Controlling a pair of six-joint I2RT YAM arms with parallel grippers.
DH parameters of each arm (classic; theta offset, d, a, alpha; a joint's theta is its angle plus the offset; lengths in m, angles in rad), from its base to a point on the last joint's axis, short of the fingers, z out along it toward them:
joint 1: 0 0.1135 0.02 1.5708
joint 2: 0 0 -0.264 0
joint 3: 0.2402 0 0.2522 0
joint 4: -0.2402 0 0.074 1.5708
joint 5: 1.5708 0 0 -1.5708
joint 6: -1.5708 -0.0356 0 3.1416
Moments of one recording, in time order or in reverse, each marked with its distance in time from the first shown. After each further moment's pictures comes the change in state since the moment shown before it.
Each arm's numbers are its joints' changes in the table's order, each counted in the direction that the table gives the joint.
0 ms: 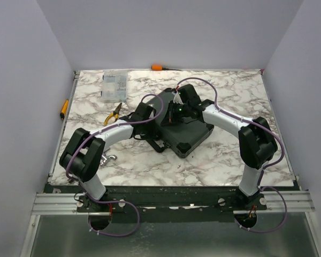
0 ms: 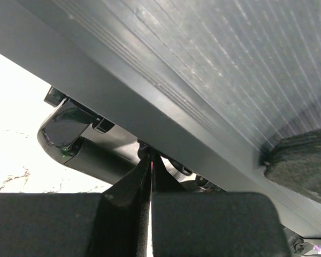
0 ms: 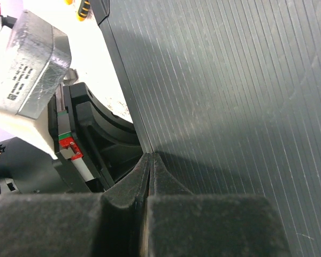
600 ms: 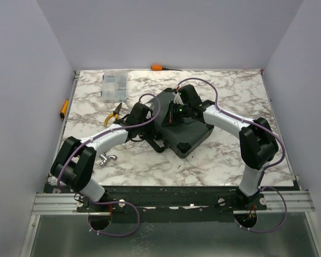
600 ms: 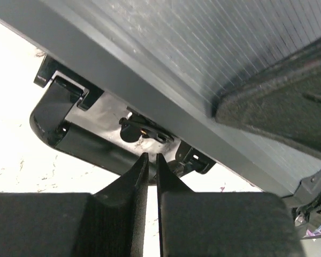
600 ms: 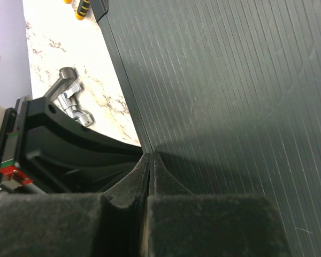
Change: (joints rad) left arm -0.001 0.139 -0.082 0.055 0.034 -0.015; right arm 0.000 0.011 -0.014 0.005 0.003 -0.001
